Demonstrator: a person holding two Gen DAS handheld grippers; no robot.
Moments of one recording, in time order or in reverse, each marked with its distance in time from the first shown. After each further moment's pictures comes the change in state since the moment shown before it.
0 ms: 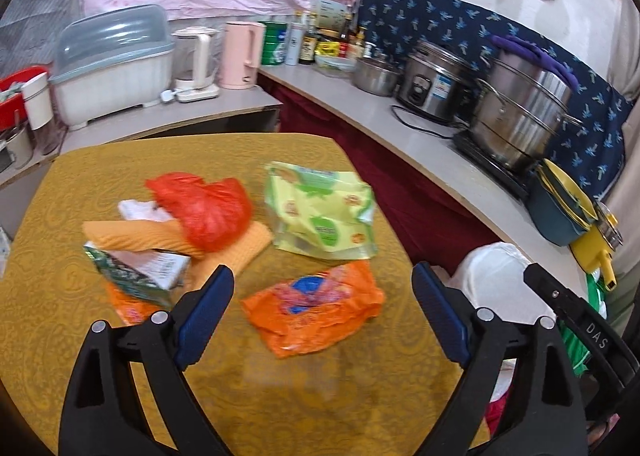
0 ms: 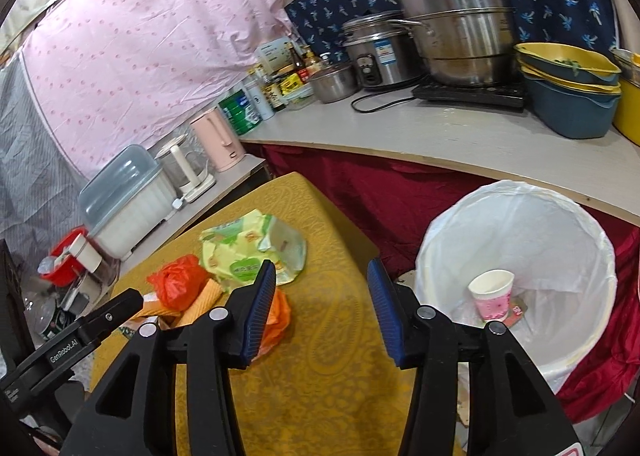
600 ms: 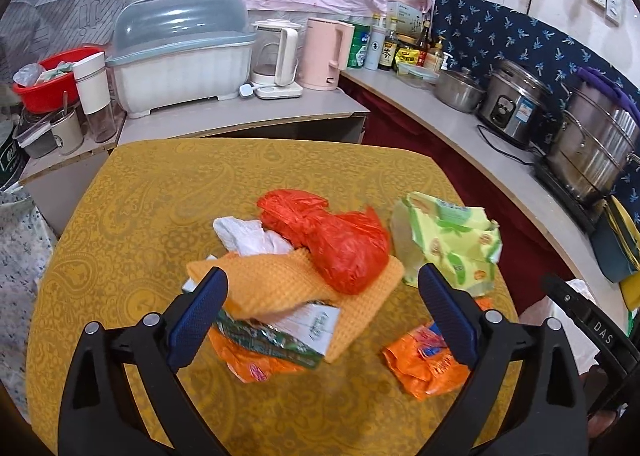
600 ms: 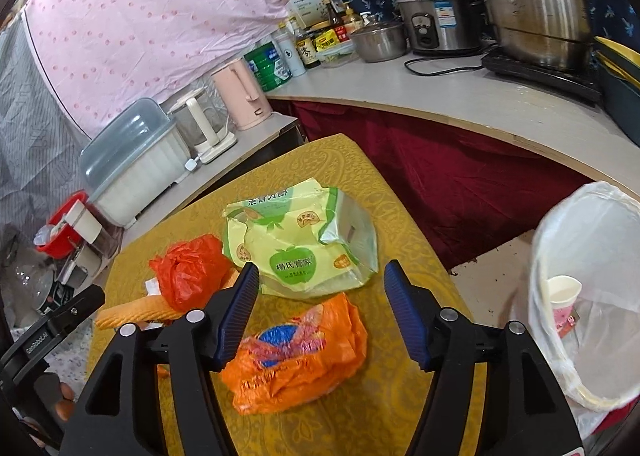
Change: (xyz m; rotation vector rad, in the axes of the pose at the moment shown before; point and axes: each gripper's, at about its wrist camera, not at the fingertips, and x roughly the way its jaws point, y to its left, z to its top) left arm 0.027 0.105 0.031 -0.084 0.008 0.179; right arm 0.109 0.070 0.004 -0.075 0.135 0.042
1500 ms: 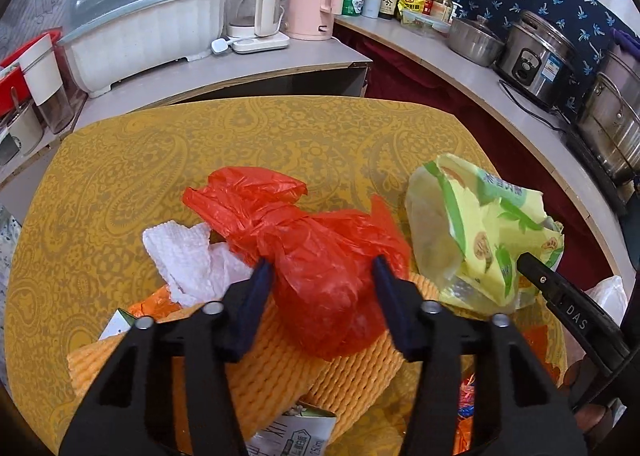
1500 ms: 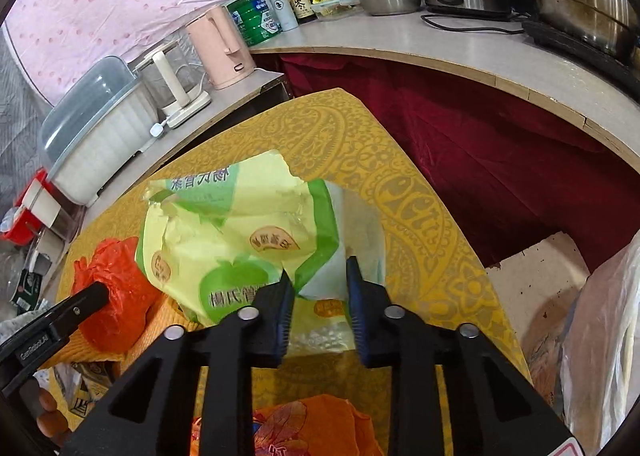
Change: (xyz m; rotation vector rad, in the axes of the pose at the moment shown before) left arm 0.110 -0.015 0.013 0.045 0.149 0.008; right arm 0.120 -0.001 0.011 -0.034 0.117 -0.051
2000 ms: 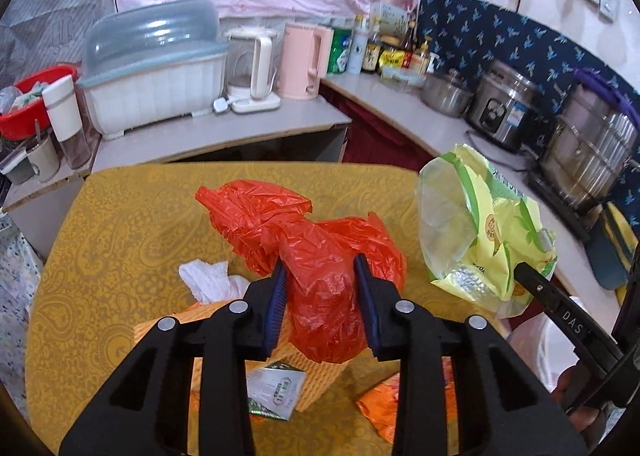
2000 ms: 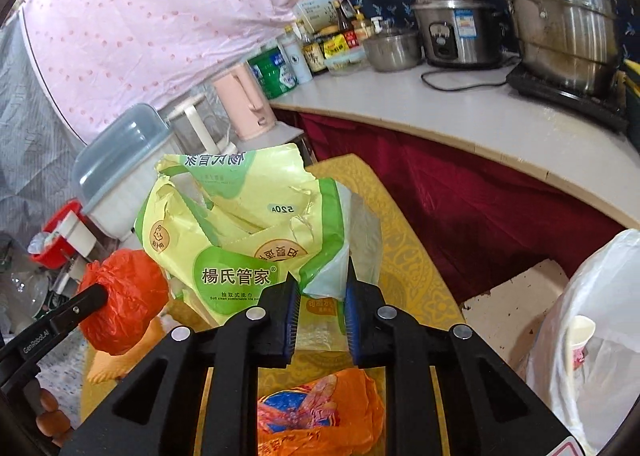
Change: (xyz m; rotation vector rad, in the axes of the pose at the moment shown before) left arm -0.102 -0.011 0.016 -0.008 -0.168 -0.055; right arm -0.097 0.008 0.022 0.016 -0.155 0.054
